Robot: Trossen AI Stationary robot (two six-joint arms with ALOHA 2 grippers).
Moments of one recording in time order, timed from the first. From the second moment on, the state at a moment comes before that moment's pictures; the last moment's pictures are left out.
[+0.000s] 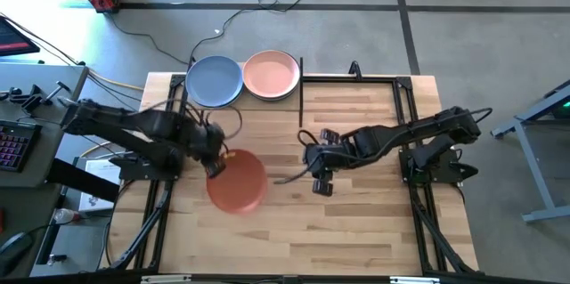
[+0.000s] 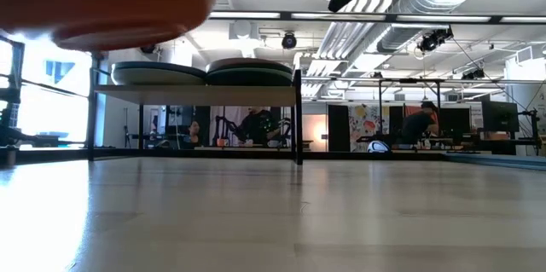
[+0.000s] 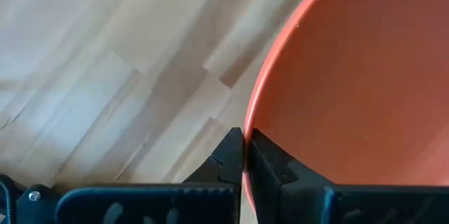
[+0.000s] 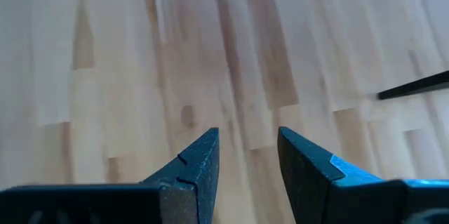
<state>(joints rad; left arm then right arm) -0.17 1.12 1.04 -1.17 -0.08 -0.83 0.25 1.63 1.54 -0.96 0.21 0.36</state>
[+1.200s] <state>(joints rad) 0.73 0.97 1.41 -1.34 -0.32 -0.92 -0.19 1.63 1.54 -0.96 0.18 -0.24</state>
